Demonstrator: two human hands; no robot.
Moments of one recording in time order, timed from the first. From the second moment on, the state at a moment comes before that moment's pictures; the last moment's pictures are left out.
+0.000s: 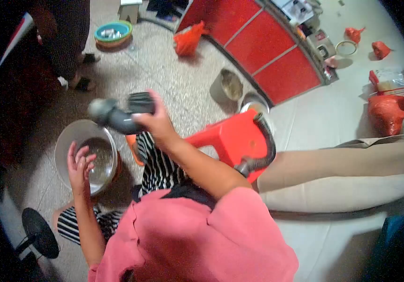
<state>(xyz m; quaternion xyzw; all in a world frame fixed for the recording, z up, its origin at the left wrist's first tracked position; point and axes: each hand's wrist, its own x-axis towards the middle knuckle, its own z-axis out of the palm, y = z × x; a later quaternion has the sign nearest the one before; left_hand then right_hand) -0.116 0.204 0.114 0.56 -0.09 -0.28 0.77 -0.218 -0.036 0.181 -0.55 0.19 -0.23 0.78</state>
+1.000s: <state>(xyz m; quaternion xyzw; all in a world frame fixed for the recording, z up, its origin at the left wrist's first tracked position) -0.106 0.265 -0.061 0.61 0.09 -0.28 0.74 -0.557 -0.307 0.101 -0.55 0.71 -0.13 0.42</state>
